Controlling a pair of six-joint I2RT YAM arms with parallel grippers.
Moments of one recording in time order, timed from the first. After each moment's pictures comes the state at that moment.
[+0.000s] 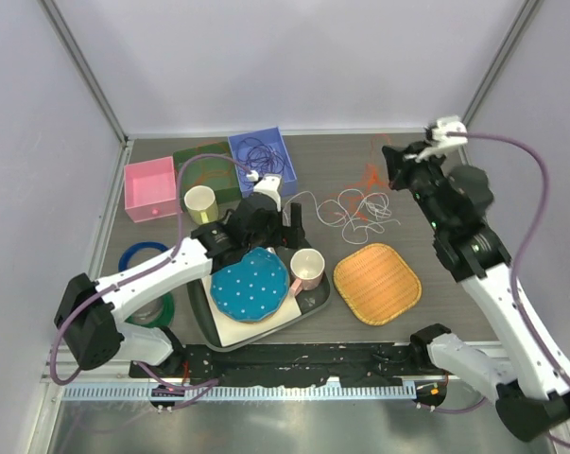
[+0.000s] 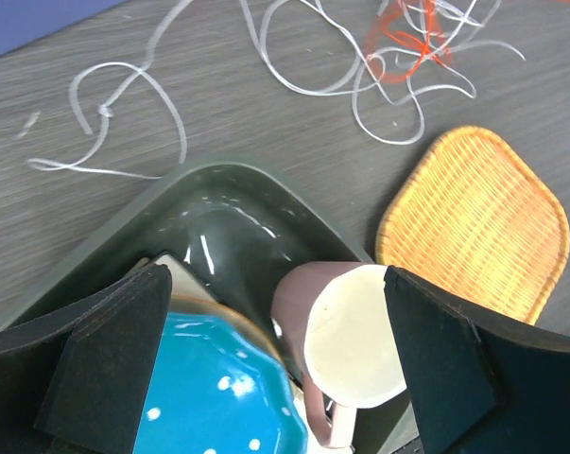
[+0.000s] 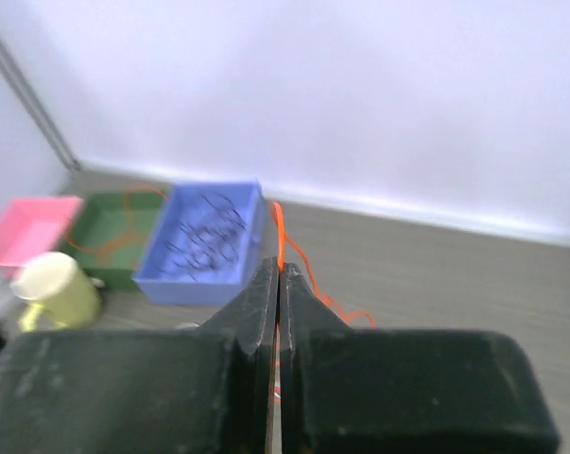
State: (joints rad) left arm -0.84 1.33 1.04 -0.32 -0.23 -0.54; right arm 0.39 1.01 1.16 -0.18 0.12 0.08
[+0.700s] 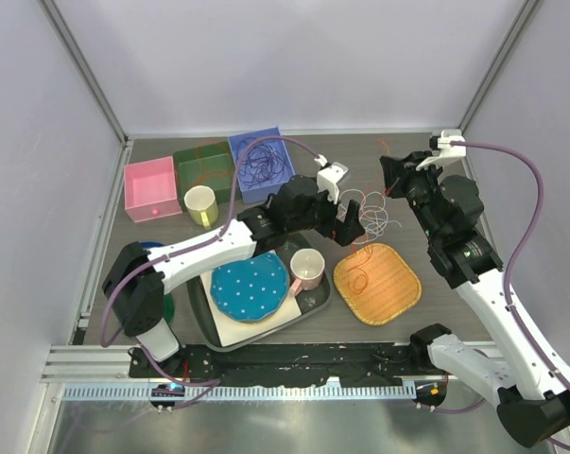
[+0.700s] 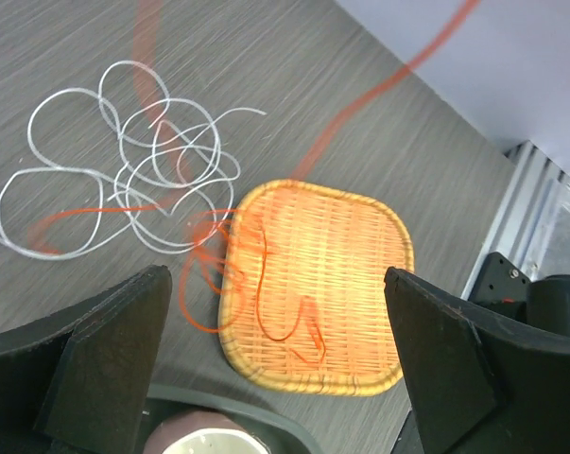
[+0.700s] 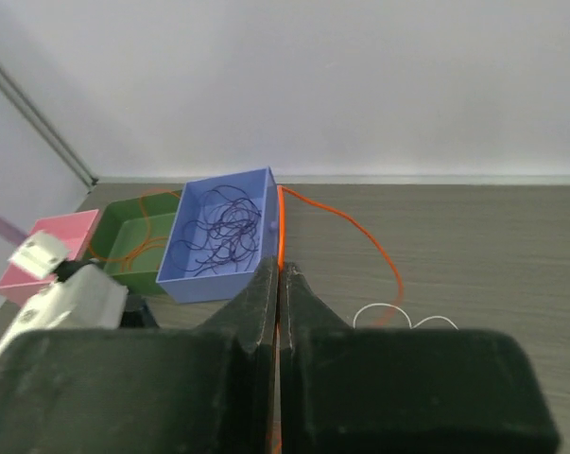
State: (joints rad) left arm -0.94 1.66 1.33 -0.05 0.11 -0.32; right arm 0.39 0.87 1.01 -0.05 0.11 0.24
